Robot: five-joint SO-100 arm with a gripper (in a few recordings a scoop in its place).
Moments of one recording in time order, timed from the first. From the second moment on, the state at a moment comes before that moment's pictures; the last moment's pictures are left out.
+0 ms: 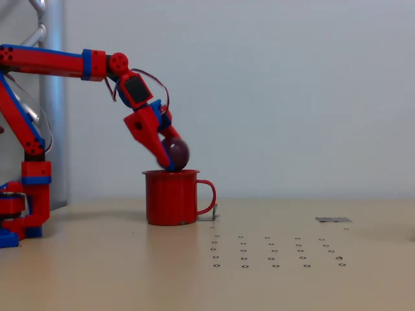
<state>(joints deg) -25.0 111.2 110.7 60.6 -49.0</state>
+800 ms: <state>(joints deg) -27.9 111.2 108.6 64.2 -50.4</state>
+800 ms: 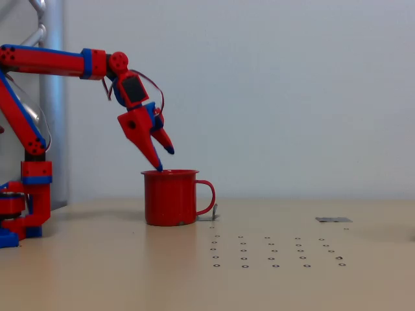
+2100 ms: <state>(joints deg) 18.1 136.2 125.3 56.5 -23.6</state>
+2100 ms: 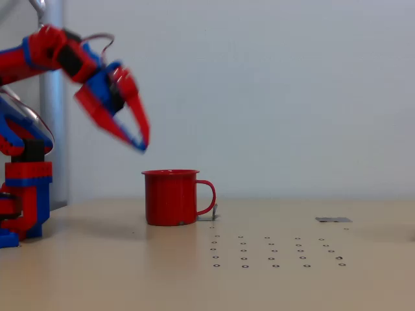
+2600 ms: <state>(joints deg) 10.6 173.8 159.4 66.2 2.1</state>
